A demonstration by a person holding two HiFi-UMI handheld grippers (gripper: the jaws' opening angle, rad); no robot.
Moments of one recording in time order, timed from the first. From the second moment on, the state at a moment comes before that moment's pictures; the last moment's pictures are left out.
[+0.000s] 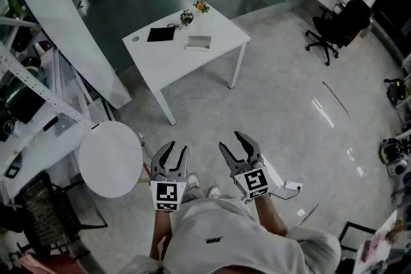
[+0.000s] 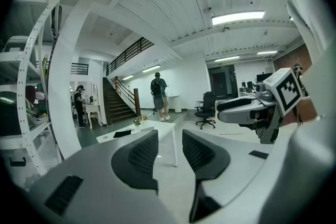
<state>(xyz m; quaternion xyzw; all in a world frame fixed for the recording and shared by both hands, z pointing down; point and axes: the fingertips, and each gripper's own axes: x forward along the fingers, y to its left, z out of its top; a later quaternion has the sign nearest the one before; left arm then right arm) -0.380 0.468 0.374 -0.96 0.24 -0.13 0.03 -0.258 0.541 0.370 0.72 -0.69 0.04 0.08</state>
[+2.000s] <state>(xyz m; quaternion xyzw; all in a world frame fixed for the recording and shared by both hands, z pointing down) -0.269 0.251 0.398 -0.98 0.14 -0.12 0.02 -0.177 0.334 0.397 0.77 -0.62 0.07 0.11</state>
